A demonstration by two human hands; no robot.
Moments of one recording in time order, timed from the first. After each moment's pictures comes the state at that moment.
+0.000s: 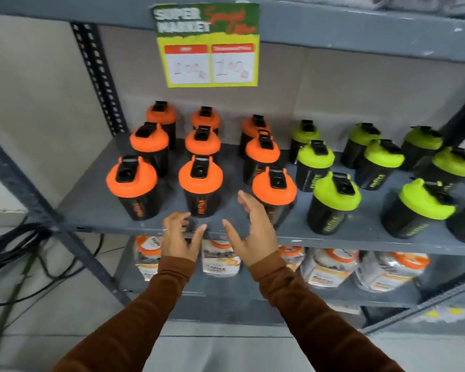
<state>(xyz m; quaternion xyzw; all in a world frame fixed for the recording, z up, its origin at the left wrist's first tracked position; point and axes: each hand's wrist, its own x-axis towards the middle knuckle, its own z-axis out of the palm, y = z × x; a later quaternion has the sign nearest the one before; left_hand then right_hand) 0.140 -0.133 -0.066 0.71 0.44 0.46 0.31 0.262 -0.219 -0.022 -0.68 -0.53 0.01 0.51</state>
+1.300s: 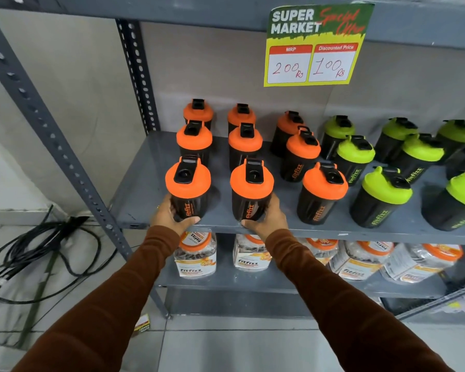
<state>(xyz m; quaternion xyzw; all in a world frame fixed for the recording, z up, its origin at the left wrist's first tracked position) 0.036 -0.031 -0.043 0.67 0.47 0.31 0.48 0.213 -0.149 -0.027 -0.79 -0.33 0.25 0.46</state>
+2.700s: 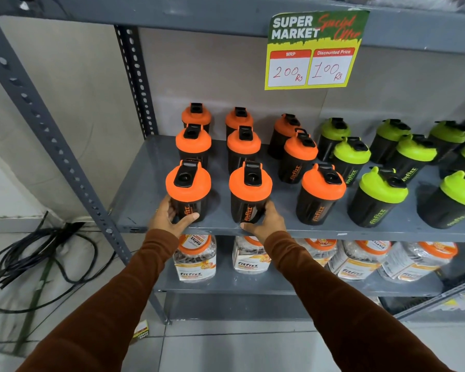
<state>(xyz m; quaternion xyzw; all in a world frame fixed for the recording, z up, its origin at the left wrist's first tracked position) 0.030 -0.025 -0.051 0.66 0.43 0.34 0.51 0.208 -0.146 -0.029 -0.81 -0.32 0.25 0.41</state>
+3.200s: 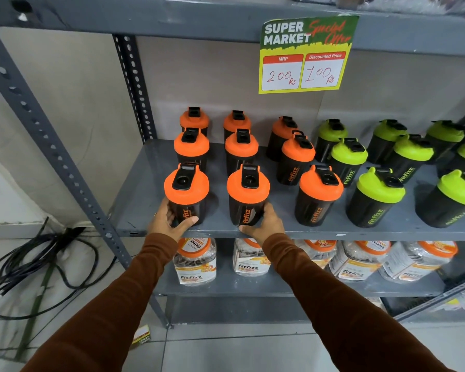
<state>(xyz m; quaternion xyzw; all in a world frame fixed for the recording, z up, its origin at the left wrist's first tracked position) 0.031 -0.022 -0.055 0.67 0.43 0.34 0.50 0.209 -0.145 -0.031 -0.81 -0.32 0.26 0.42</state>
